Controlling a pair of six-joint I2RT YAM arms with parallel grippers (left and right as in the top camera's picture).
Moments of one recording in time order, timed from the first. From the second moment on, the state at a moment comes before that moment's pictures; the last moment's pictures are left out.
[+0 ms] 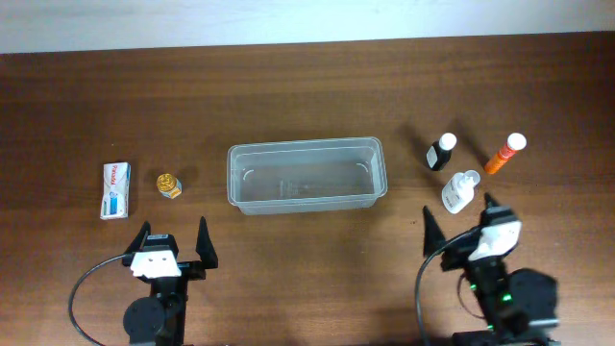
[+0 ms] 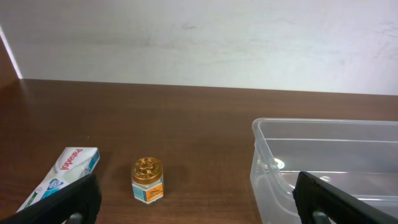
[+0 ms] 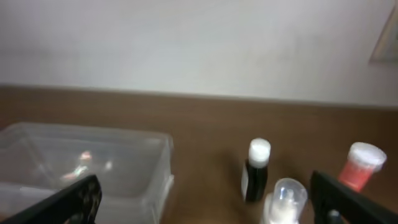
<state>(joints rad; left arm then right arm) 0.04 0.02 0.01 -0.08 0.01 -0.05 0.02 0.22 0.36 -0.28 -0.16 0.00</state>
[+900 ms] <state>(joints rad) 0.04 0.02 0.01 -0.08 0.01 -0.05 -0.09 1.42 1.67 -1.27 -0.13 -0.04</state>
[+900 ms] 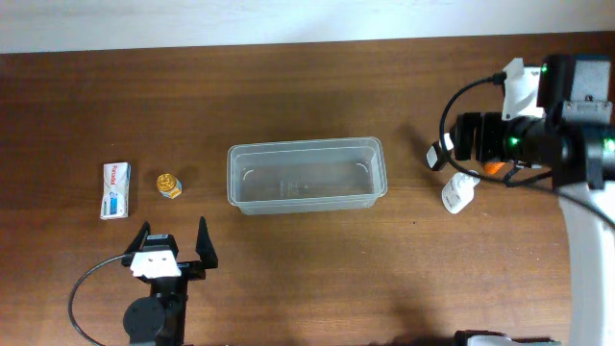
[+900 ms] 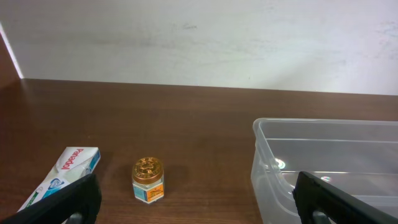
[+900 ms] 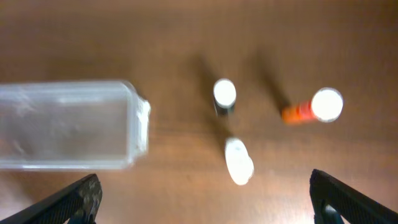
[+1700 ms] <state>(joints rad) 0.04 0.02 0.01 -0.08 0.01 -0.05 -0.11 1.75 1.50 -1.33 -0.16 -0.08</state>
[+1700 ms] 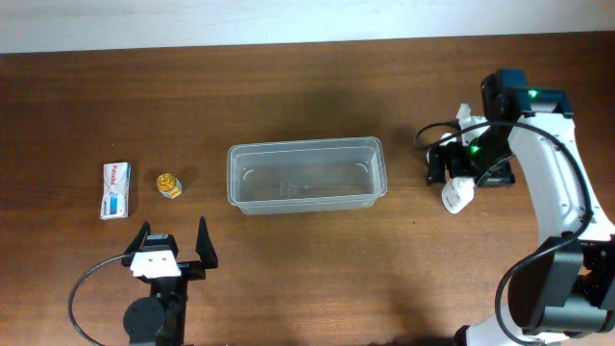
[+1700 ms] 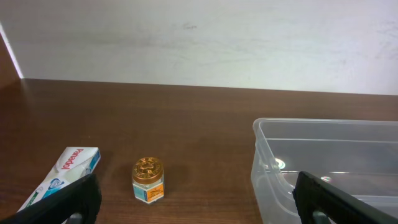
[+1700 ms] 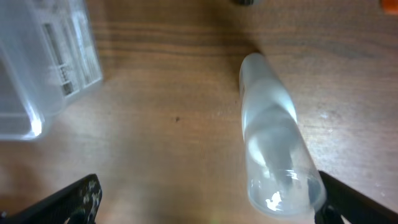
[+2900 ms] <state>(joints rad) 0.04 0.02 0.01 -0.08 0.01 -0.05 -0.16 1.75 1.32 -1.09 -0.11 -0.05</state>
